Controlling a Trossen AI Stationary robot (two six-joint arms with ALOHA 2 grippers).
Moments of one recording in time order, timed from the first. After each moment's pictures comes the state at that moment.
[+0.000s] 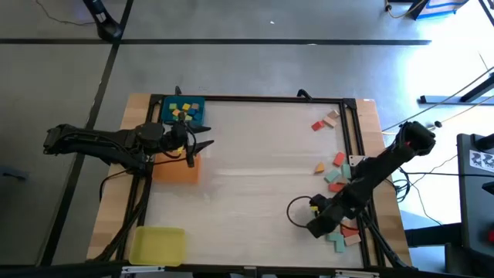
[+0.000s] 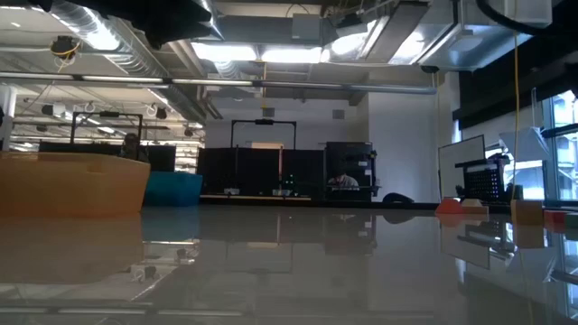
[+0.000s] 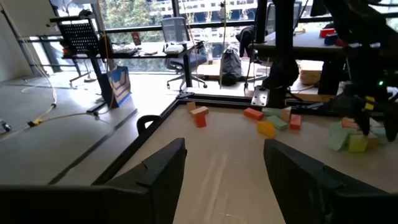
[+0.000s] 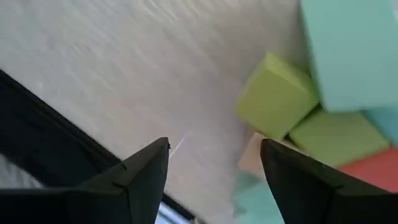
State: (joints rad) left arm -0.03 0.75 0.58 0.04 -0.36 0.02; right arm 0.76 1.41 0.75 -0.50 -0.17 1.74
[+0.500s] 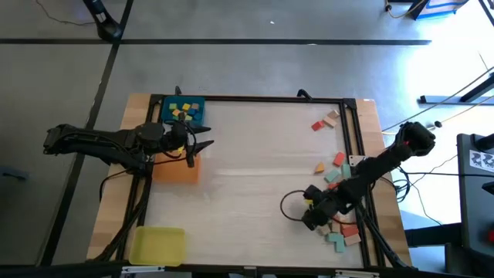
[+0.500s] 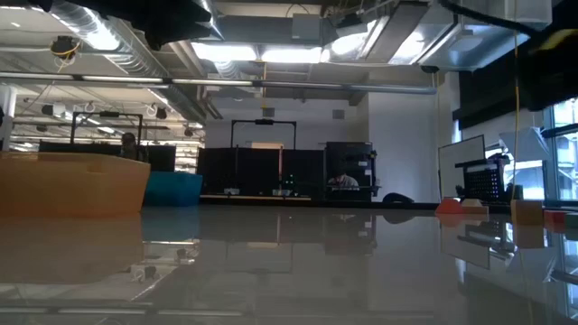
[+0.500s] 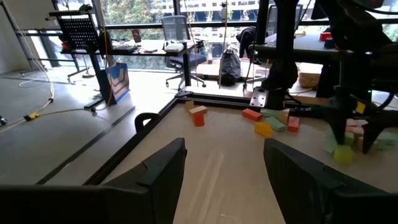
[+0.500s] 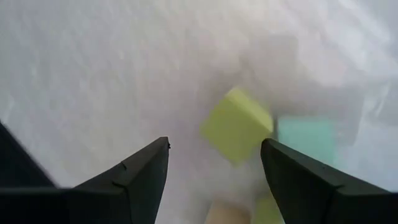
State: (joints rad) left arm -0.03 0.75 0.58 0.04 -0.36 0.00; right arm 0.68 1.41 0.75 -0.55 0.04 1.47
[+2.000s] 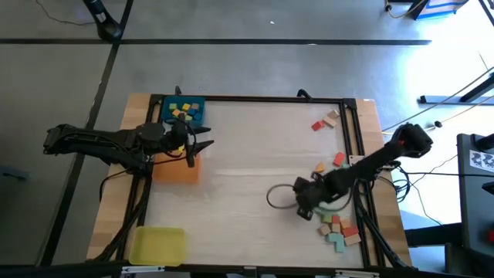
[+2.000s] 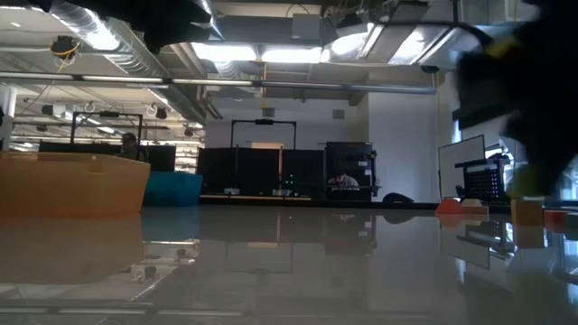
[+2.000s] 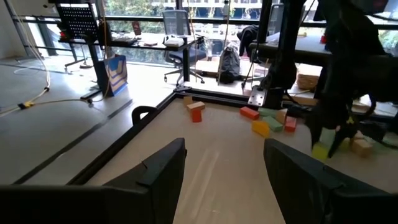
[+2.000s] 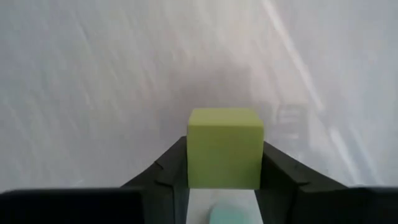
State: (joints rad) left arm -0.02 0.75 0.58 0.03 -0.36 -0.06; right arm 0.49 1.46 0.83 -0.65 0.09 0.95
